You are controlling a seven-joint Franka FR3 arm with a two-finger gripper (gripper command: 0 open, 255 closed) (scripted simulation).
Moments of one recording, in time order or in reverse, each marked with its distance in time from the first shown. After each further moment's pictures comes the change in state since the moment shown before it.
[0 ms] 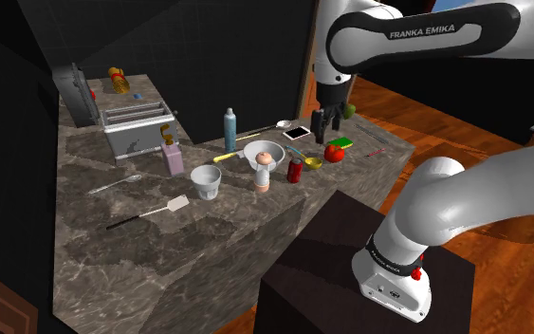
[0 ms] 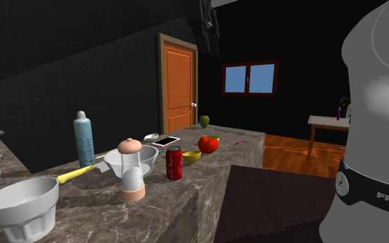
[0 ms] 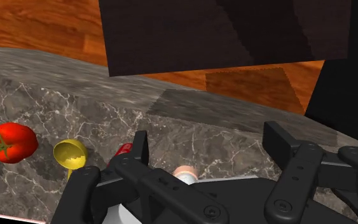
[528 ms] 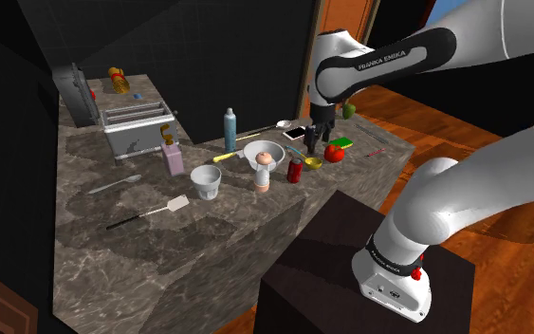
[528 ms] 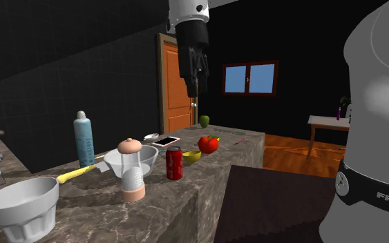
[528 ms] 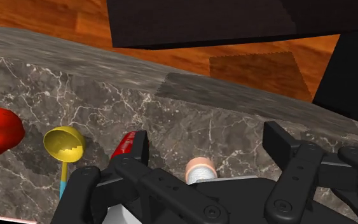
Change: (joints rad) arm -0.036 0.185 -0.123 -0.089 -0.060 0.335 -0.088
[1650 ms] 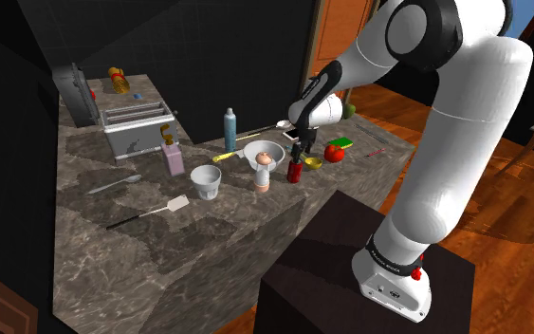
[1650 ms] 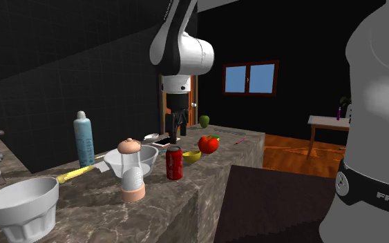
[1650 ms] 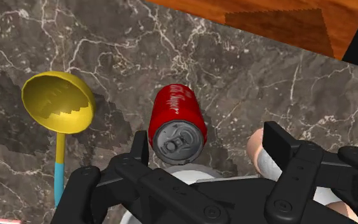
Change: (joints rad) arm -0.033 0.712 -0.163 0.215 0.319 0.585 -0.438
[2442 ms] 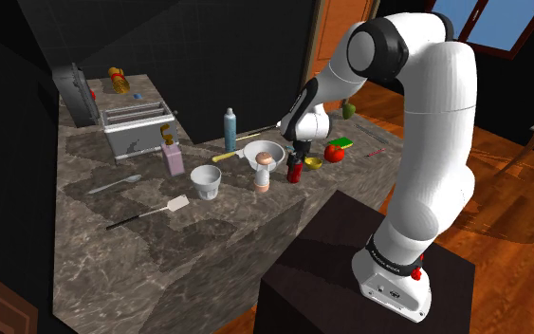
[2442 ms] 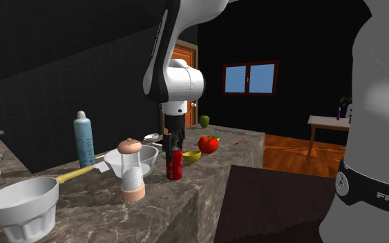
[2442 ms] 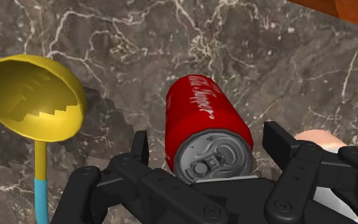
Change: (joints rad) arm -0.106 0.252 0.112 0.119 0.200 0.136 -0.170
